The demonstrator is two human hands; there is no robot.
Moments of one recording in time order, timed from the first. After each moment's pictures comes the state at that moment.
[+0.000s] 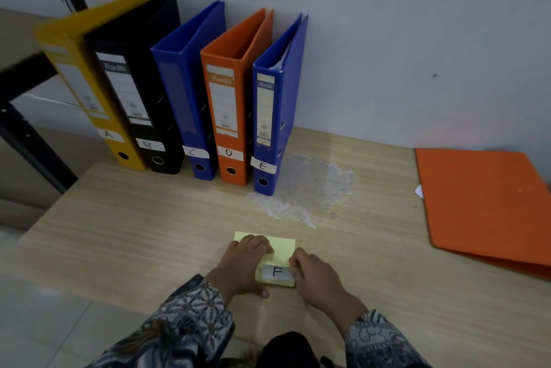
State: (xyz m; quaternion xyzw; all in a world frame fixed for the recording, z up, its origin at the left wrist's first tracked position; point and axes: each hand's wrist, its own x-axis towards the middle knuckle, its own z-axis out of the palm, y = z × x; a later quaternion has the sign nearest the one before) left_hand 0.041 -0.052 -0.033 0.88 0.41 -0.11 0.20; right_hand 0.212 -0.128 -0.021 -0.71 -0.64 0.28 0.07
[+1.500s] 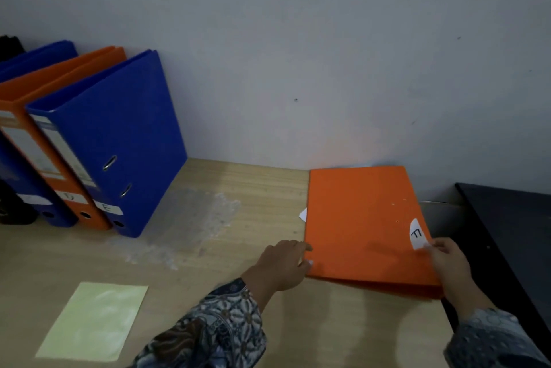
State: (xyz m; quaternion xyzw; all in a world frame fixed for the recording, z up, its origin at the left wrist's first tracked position) left_hand 0.417 -0.095 0.015 0.89 0.36 -0.03 0.28; right_hand 0.691 -0.223 0.048 -0.88 -0.13 0.21 0.40
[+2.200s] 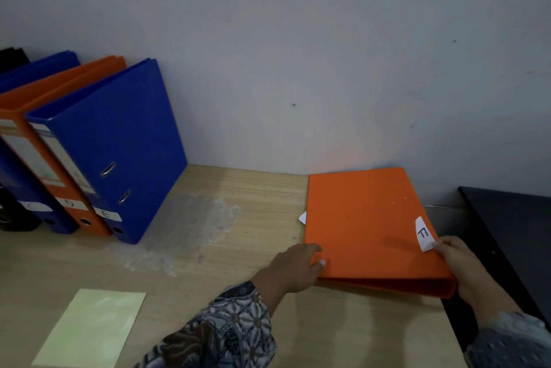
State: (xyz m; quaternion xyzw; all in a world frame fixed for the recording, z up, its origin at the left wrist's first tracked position) left_hand 0.443 -0.102 0.024 0.85 0.38 -0.03 0.36; right_hand 0.696 -0.228 0.080 -0.83 -0.13 0.31 0.44
